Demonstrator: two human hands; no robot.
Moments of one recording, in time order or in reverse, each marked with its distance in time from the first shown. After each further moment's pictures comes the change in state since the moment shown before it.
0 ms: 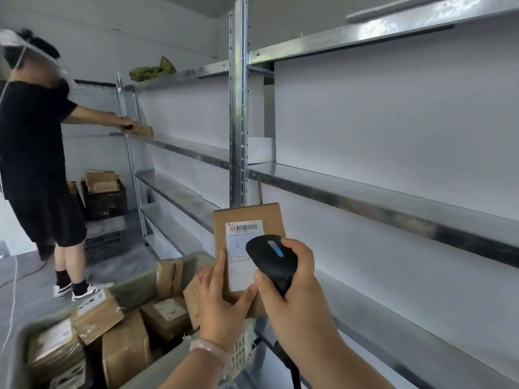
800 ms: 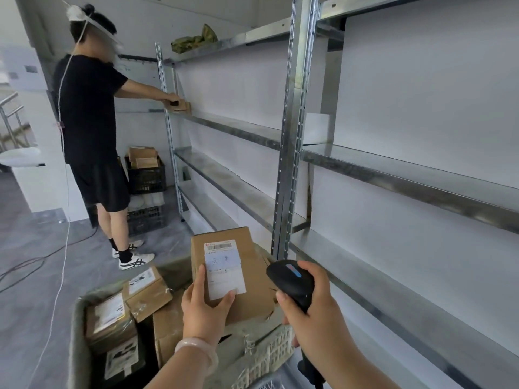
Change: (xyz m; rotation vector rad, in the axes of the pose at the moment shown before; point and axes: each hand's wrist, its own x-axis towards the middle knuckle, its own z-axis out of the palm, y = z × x) left_hand 0.065 -0.136 -0.096 0.130 0.082 -0.424; right_hand 0.028 0.068 0.117 -0.022 -0.232 0.210
